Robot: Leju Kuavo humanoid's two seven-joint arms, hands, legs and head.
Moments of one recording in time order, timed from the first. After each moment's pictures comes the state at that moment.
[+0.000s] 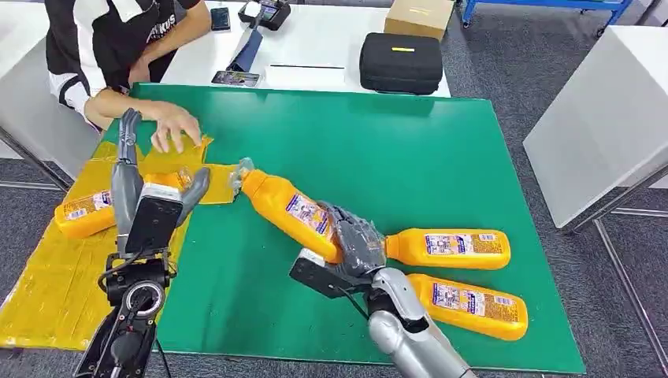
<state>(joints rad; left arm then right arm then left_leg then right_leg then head) -0.23 -0.06 -0.21 -1.46 -0.64 0.40 -0.23 -0.26 0.06 0.47 -1.08 0.87 -0.19 -0.07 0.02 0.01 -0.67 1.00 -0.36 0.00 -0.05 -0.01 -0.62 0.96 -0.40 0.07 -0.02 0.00</state>
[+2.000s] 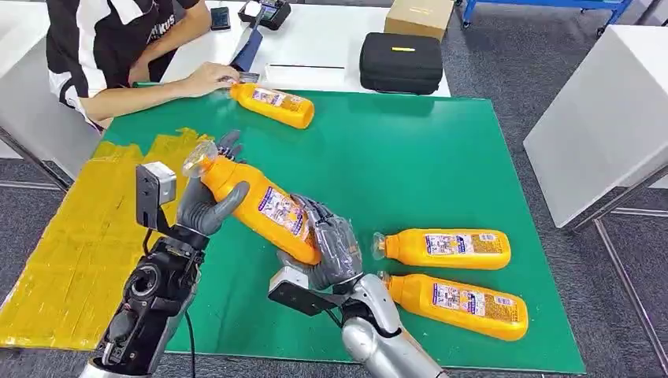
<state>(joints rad) -0.31 -0.06 -0.28 -1.31 0.17 -0.14 -0.22 -0.28 0.15 0.57 -0.99 0.78 -0.46 -0.31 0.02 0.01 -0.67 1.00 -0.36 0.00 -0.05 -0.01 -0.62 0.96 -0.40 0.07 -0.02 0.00</state>
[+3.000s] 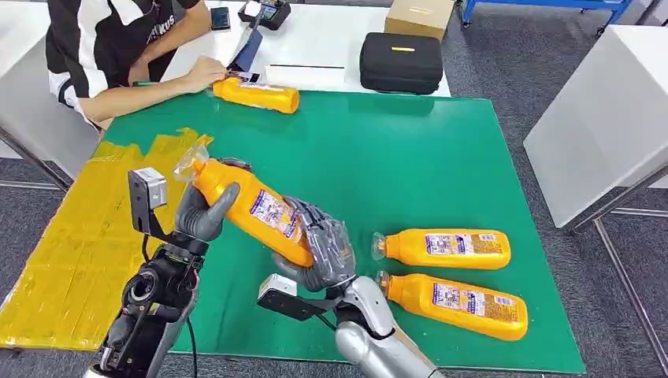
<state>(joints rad) -0.28 -0.06 -0.28 -1.31 0.24 -0.14 -0.22 -0.30 0.16 0.61 -0.94 0.82 -0.47 -0.29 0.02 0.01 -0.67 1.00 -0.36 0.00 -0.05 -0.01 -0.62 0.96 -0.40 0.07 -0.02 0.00</state>
